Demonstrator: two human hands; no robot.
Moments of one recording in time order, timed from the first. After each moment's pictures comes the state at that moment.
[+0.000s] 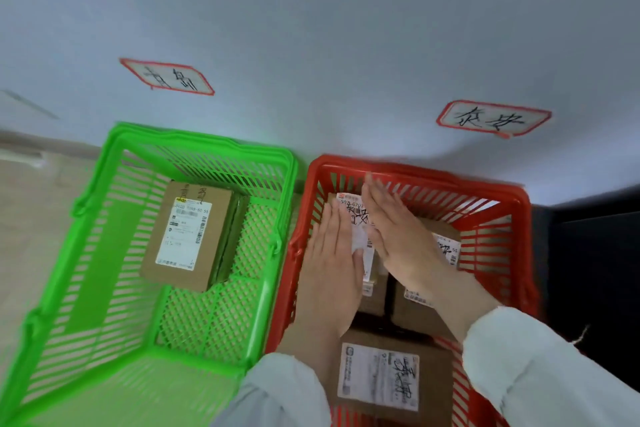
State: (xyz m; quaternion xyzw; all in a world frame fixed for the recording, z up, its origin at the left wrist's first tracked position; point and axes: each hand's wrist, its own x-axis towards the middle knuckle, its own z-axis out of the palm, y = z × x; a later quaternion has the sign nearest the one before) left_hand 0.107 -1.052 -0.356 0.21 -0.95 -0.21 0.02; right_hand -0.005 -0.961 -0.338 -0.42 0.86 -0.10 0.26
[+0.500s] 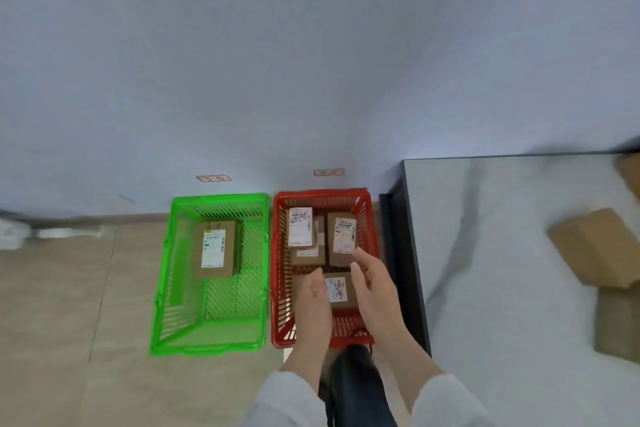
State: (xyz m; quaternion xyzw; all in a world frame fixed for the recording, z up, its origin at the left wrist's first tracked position) left_hand 0.211 -0.932 0.032 0.45 -0.66 -0.59 -0.10; right_hand 0.169 -0.845 0.051 0.09 0.81 -0.50 0.28
